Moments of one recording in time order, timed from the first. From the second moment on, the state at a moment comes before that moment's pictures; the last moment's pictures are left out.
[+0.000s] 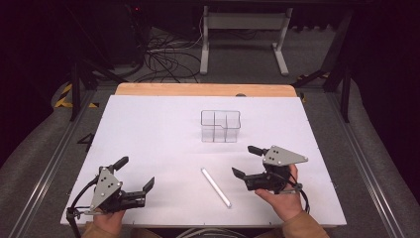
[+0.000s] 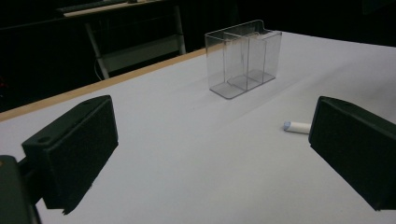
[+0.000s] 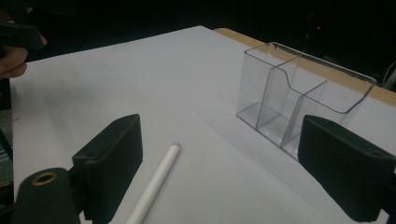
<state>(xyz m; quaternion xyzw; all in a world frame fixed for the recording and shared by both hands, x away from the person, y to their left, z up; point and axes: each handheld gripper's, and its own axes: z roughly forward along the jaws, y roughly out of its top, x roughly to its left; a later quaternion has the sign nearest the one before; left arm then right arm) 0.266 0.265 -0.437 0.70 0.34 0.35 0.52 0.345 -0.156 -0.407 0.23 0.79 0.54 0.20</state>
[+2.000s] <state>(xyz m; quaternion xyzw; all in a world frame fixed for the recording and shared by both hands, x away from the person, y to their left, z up) 0.267 0.265 -0.439 0.70 0.34 0.35 0.52 0.370 -0.066 -0.391 0.36 0.89 0.26 0.06</state>
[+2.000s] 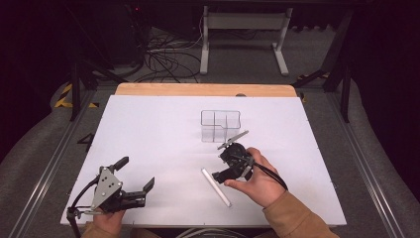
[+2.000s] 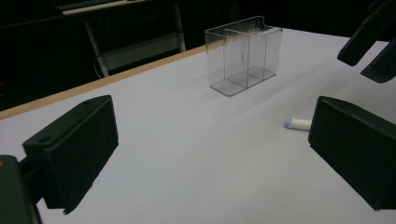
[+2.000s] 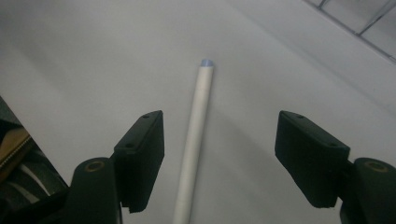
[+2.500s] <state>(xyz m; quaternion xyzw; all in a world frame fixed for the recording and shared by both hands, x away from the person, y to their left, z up) 0.267 0.265 -0.439 0.71 0.34 0.35 0.52 0.371 -0.051 -0.397 0.37 0.90 0.22 0.06</state>
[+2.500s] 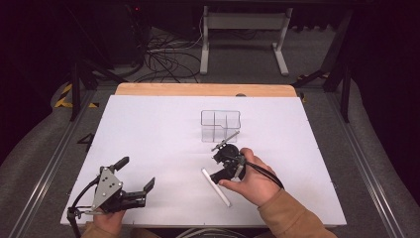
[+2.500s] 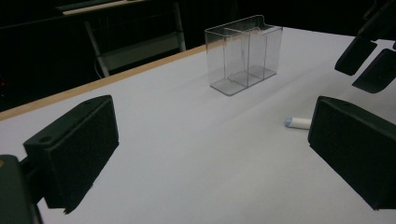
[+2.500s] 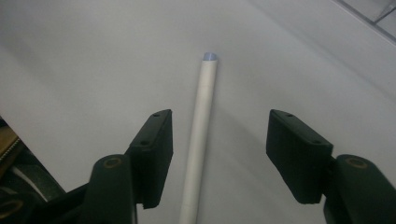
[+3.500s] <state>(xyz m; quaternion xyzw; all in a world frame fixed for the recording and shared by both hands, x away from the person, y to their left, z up) 0.269 0.265 -0.439 0.71 0.34 0.35 0.52 0.381 -0.022 -0.435 0.42 0.90 0.16 0.04</state>
